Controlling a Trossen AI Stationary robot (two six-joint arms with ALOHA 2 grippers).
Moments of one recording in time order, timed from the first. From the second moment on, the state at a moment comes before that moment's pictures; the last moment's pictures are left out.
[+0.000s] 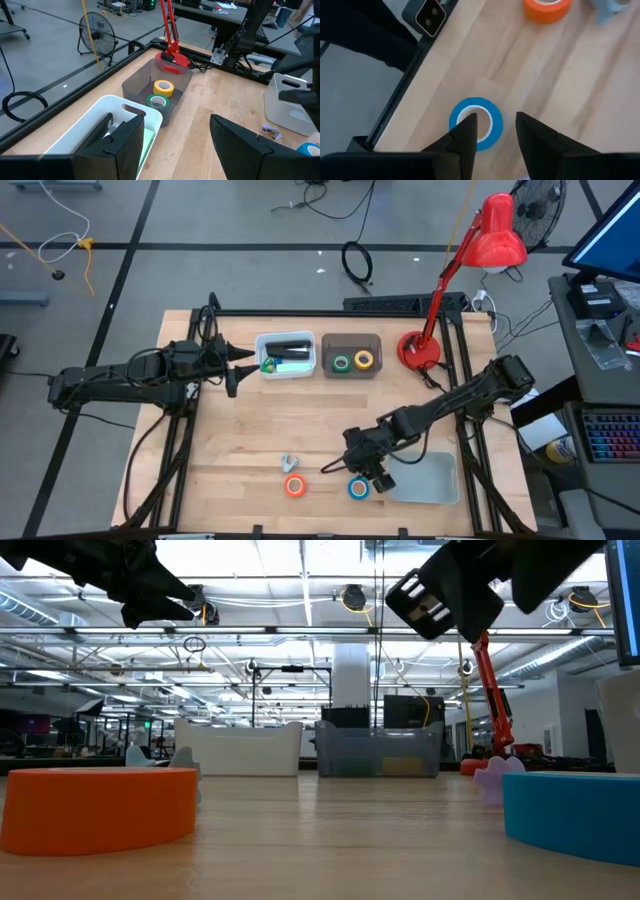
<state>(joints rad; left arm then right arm) 0.16 0.56 0.53 -0.23 -0.16 -0.21 0.38 1.70 1.19 -0.46 -0.27 0.04</state>
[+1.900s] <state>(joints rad) 0.16 0.56 0.53 -0.23 -0.16 -0.21 0.40 1.93 1.30 -0.55 -0.37 -0.14</state>
